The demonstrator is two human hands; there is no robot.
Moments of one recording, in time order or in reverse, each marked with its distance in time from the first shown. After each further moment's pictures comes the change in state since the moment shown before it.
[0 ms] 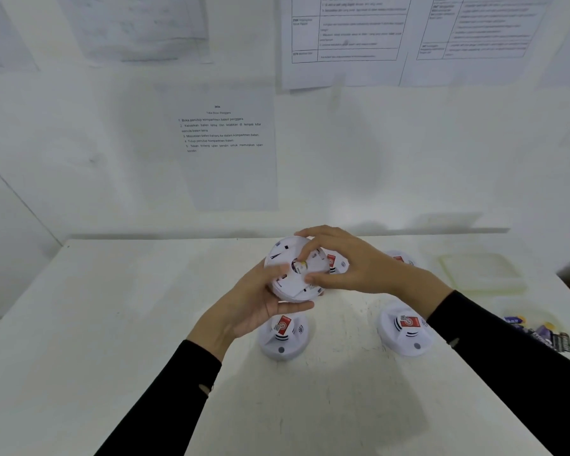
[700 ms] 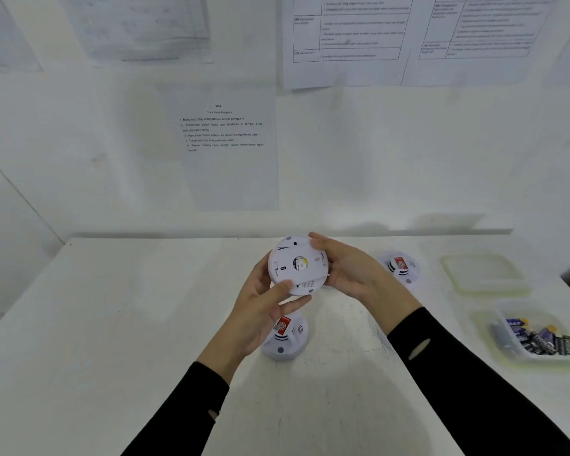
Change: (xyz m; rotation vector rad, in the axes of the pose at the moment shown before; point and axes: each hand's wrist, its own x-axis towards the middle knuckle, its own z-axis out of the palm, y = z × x) left_hand 0.003 -0.034 -0.001 -0.006 0.205 0.299; right_hand 0.023 0.019 0.037 1.401 0.368 0.767
